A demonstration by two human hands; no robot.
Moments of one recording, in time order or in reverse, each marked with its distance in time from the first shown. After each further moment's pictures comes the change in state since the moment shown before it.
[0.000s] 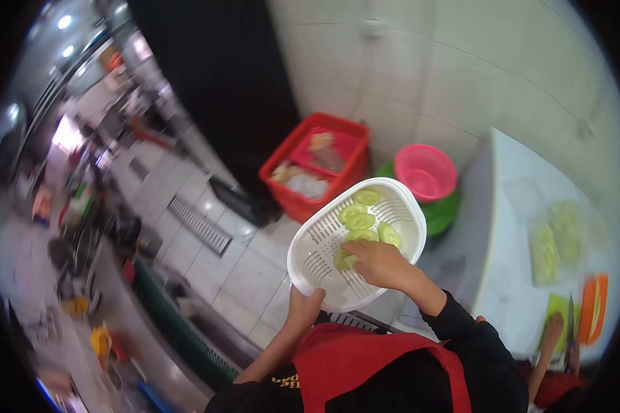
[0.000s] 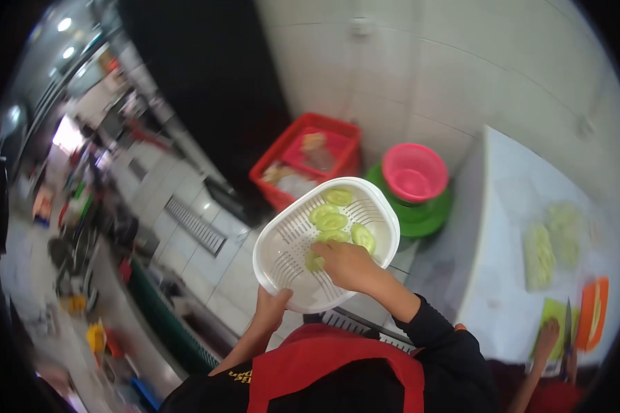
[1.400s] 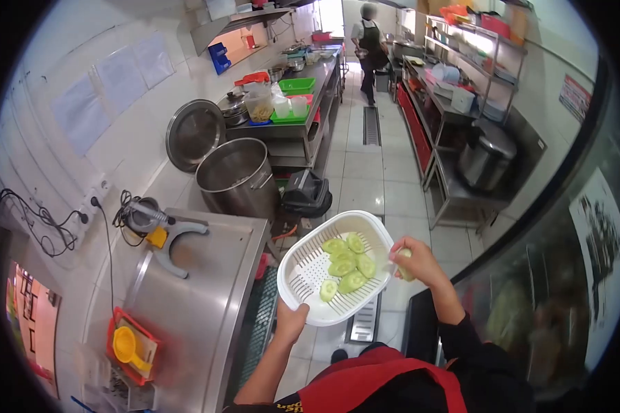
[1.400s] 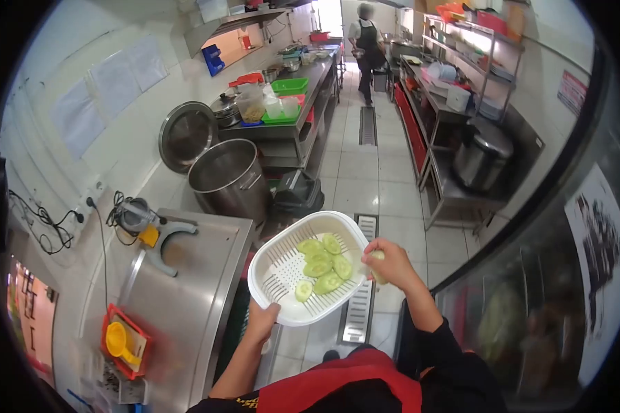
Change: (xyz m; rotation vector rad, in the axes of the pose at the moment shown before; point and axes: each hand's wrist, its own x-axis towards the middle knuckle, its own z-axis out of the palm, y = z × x) left_hand 0.297 0.083 -0.599 -0.128 1.284 0.301; right_hand 0.831 -0.312 0.243 0.695 -0.751 -0.275
